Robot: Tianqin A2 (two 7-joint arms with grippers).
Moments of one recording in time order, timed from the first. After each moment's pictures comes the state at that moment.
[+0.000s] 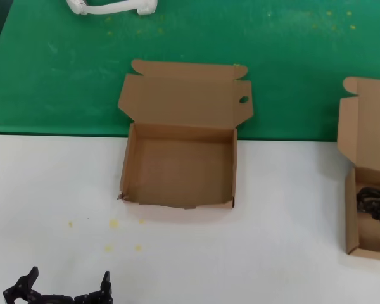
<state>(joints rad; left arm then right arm) 0.00 -0.30 1.60 -1.60 -1.80 0.00 0.00 1.25 0.75 -2.13 0.65 1.34 -1.12 -0.29</state>
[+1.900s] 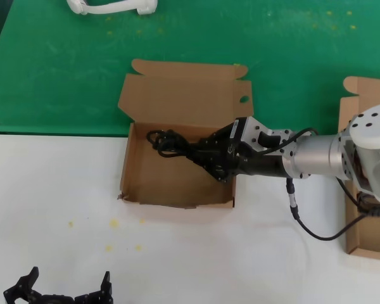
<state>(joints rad) 0.00 -0.30 1.60 -1.60 -1.80 0.00 0.00 1.43 0.03 -2.05 0.20 1.52 -0.81 -0.47</state>
